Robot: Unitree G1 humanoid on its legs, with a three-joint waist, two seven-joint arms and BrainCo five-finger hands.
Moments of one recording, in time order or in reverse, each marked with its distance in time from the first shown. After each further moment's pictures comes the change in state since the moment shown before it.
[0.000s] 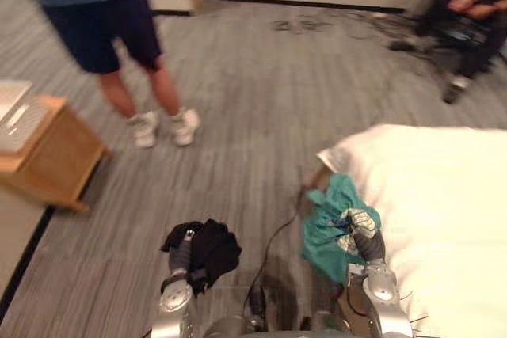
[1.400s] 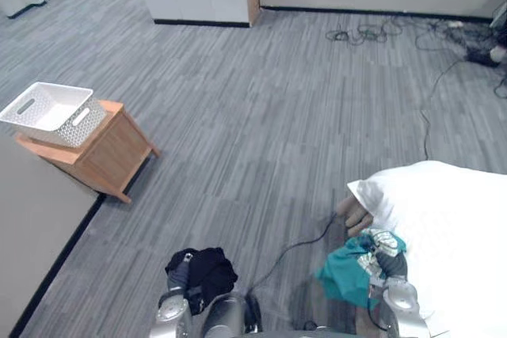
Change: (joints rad) left arm -0.044 0.031 0.039 0.223 -0.056 0.008 -0.023; right arm -0.104 -0.162 -0.100 0.256 0.012 0.047 -0.018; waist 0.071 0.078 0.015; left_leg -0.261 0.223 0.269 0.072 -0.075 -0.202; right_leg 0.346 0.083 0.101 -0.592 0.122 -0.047
